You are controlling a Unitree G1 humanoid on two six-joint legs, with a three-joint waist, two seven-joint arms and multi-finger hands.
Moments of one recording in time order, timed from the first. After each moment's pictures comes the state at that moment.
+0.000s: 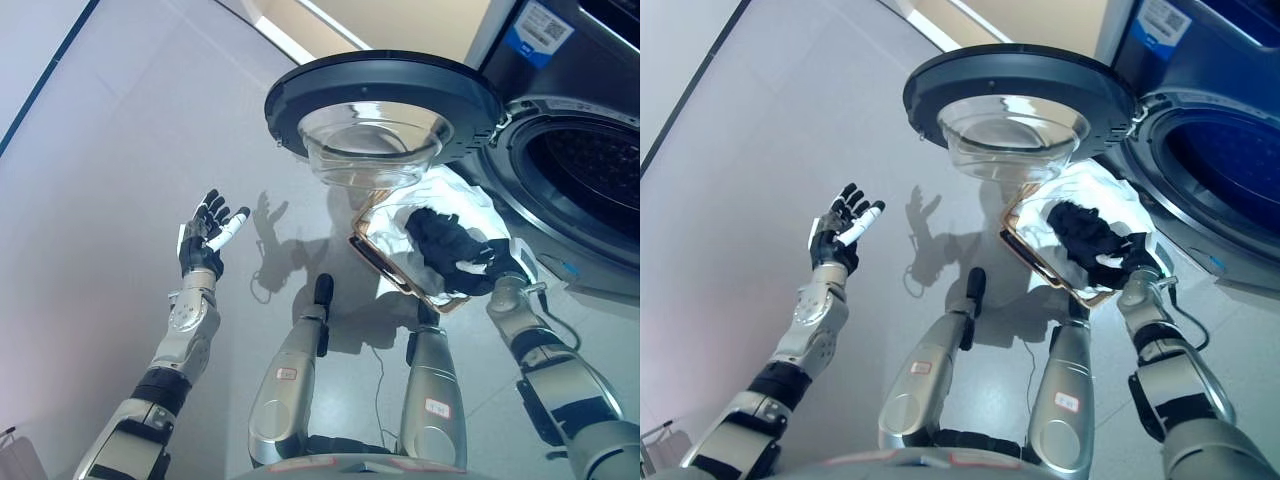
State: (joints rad) left arm -0.27 0.39 -0.24 0.45 -0.67 -0.33 0.28; right arm -0.63 -0.49 0.19 1.24 0.18 -0.12 -0.38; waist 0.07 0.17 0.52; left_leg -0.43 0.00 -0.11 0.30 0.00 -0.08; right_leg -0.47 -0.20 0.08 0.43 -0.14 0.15
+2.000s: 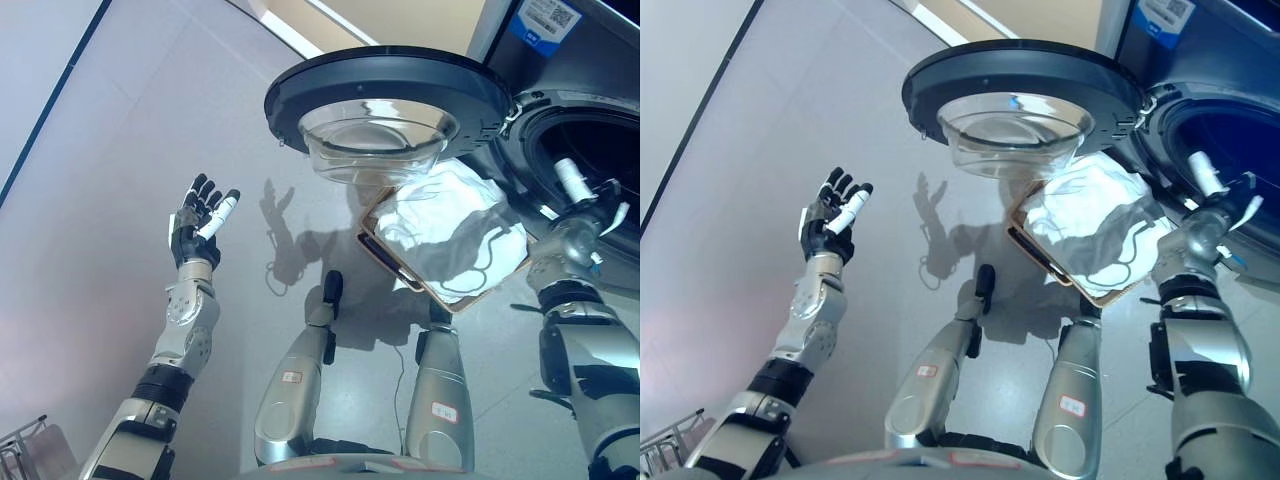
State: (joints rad) left arm -0.29 0.37 -0.19 0.37 -0.69 -0.33 0.30; right arm -0.82 -0.58 -0.02 1.22 0.80 -0.28 -0.36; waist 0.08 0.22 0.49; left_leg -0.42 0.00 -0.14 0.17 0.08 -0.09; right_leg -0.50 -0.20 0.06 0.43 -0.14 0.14
